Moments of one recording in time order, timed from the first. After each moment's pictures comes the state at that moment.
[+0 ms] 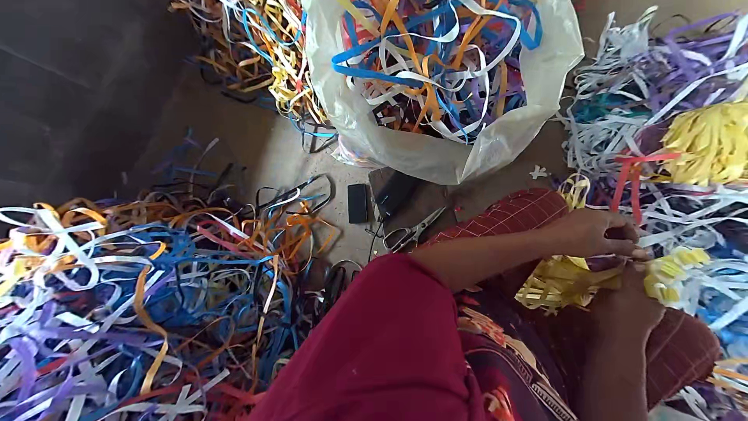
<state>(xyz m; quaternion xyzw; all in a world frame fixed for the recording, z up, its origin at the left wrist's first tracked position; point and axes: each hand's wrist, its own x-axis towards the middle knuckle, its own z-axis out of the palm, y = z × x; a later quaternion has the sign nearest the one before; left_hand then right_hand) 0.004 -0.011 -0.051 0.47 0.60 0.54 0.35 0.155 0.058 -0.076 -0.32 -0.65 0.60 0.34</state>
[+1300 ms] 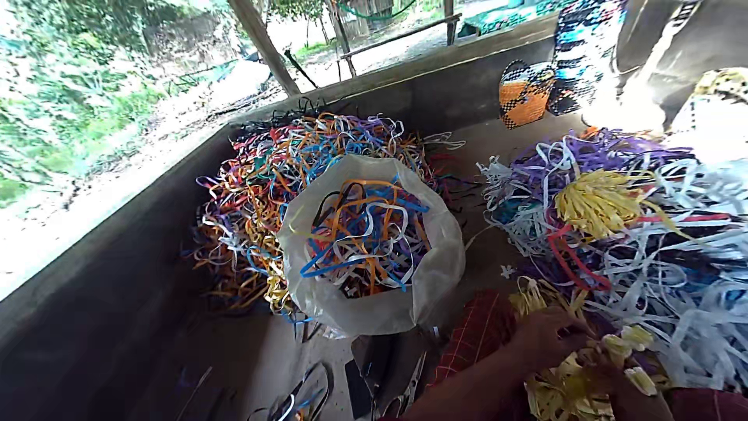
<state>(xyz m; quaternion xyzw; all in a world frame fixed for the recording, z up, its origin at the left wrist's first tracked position) 0.032 0.016 -0.044 0.55 0.63 0.47 0.28 0.187 0.076 -0.068 -0.35 -0.53 0.70 0.34</state>
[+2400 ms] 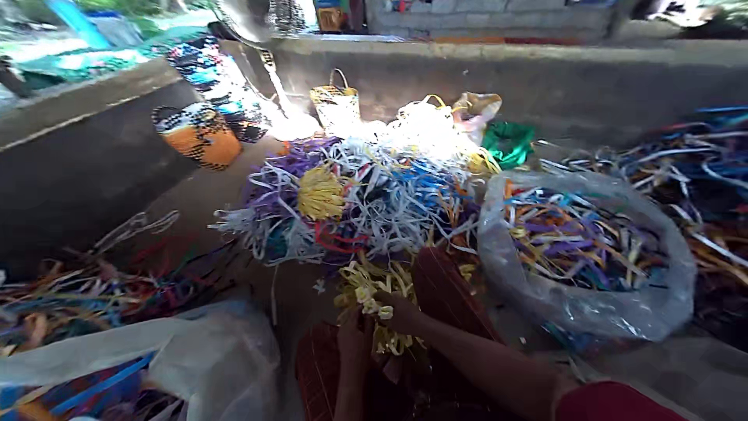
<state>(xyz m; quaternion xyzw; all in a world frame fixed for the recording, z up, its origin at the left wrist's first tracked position) 0.035 0.014 -0.104 0.58 0.70 0.35 0.23 0.187 0.076 -0.087 -0.41 -0.73 0.51 0.19</state>
